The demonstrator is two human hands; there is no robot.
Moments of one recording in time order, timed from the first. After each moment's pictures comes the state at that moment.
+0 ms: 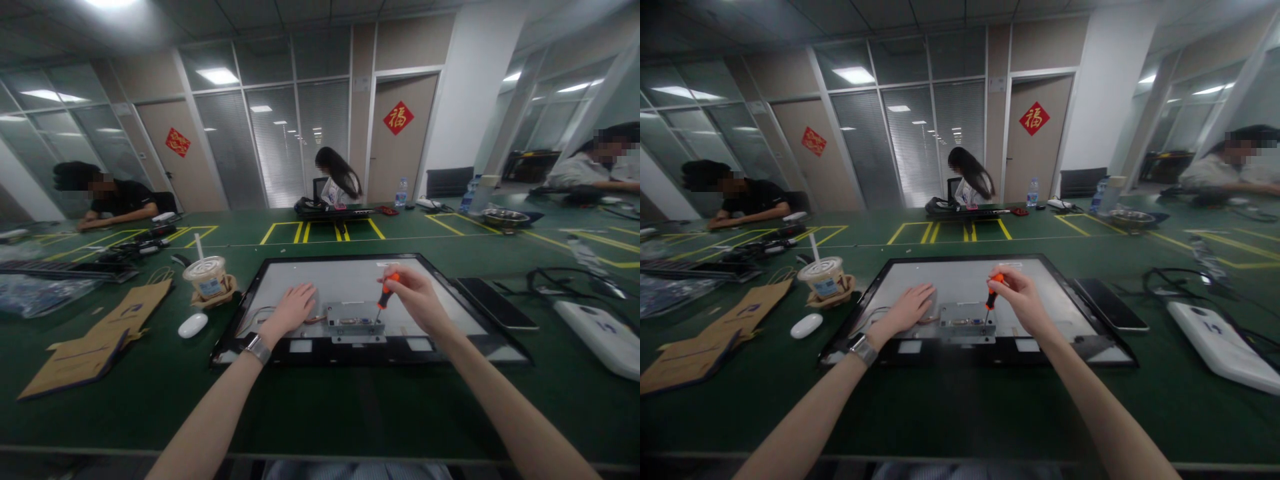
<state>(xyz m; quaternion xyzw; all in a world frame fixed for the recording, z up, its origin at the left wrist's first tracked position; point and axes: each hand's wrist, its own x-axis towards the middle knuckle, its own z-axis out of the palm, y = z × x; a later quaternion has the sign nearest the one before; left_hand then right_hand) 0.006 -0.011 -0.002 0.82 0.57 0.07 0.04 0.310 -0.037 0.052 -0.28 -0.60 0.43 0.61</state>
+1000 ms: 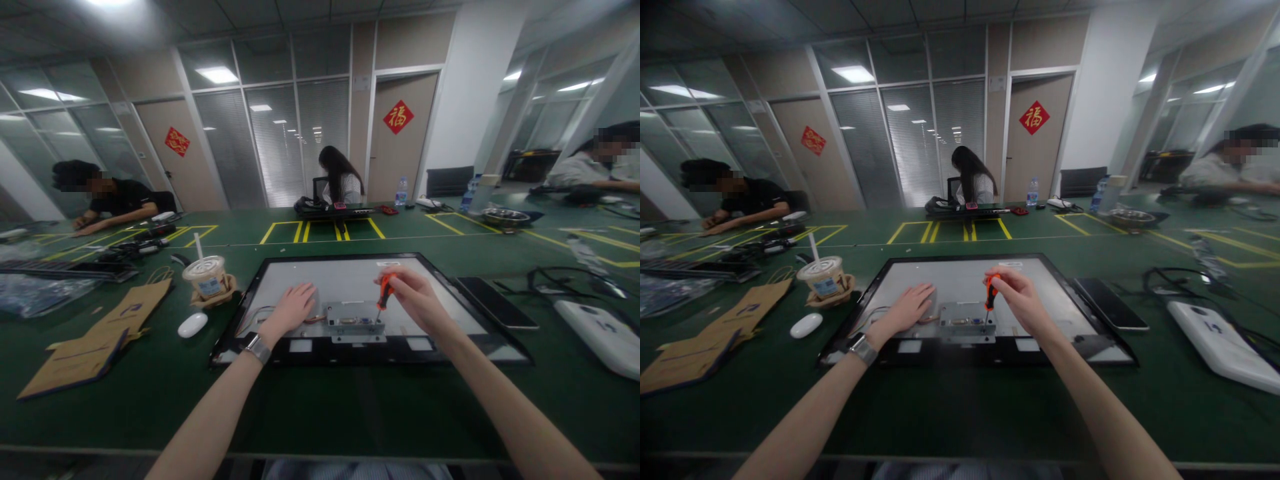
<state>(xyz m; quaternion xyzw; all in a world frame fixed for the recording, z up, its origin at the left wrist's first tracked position) 0.005 -0.011 -0.001 0.82 0.57 0.06 0.04 0.309 -0.043 0.059 -0.25 -0.61 0.47 0.59</state>
